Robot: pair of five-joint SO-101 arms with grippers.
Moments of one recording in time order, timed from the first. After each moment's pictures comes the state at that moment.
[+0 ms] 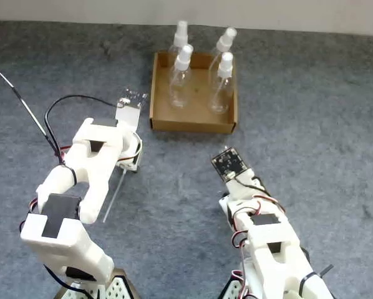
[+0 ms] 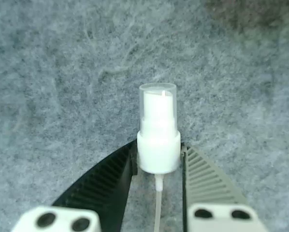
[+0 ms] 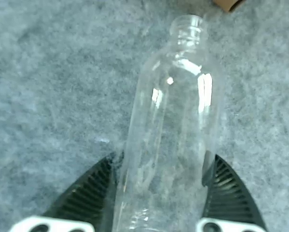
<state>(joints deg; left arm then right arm) 0.3 11.5 25.7 54.1 -3.2 -10.7 -39.7 87.3 15.7 28.0</state>
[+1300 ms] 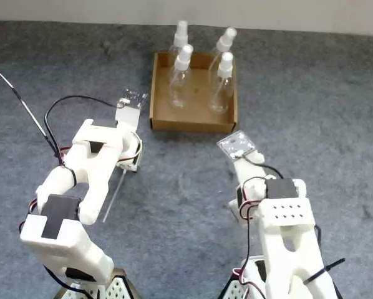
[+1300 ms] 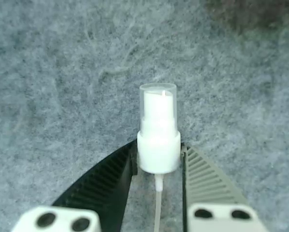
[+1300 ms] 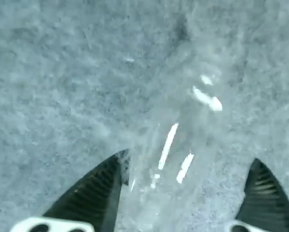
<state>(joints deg) 0.3 11.7 26.2 53.1 -3.2 -9.0 -44.7 58.3 71.5 28.0</state>
